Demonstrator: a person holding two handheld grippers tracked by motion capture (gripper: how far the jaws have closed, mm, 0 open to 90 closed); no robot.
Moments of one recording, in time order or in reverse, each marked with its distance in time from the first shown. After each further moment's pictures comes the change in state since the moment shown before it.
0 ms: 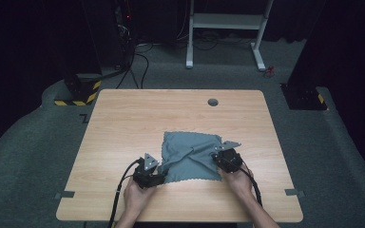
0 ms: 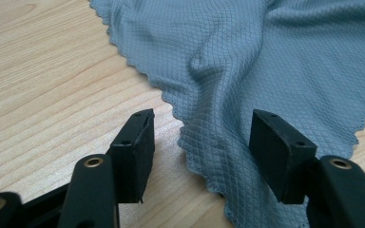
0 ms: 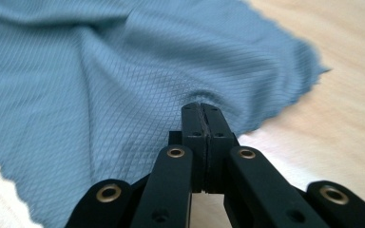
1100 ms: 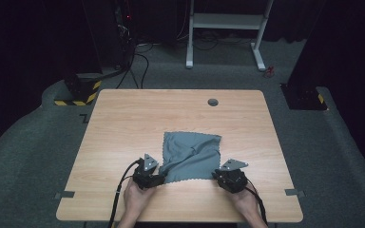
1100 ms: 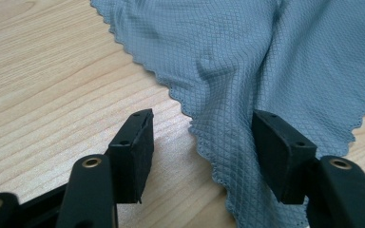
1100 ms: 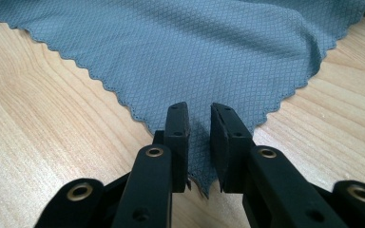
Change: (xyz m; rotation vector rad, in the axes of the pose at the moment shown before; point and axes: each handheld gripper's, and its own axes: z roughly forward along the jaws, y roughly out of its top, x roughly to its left) left arm -0.001 -0.001 -0.001 0.000 -0.004 -0.010; right arm 0.032 -0.047 -0.029 -0.036 0.077 -0.027
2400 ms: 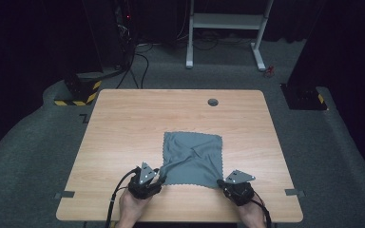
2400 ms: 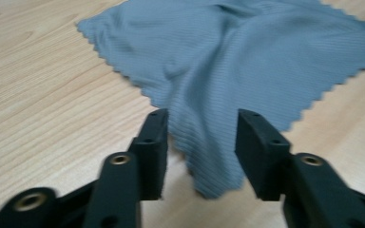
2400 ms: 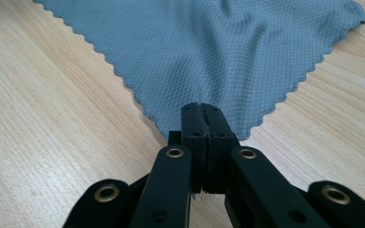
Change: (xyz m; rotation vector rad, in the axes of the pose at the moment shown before) left arm -0.021 -0.010 -0.042 -0.056 -0.044 0.103; right arm 0.019 -0.019 -0.033 -0.022 -0.010 -0.039
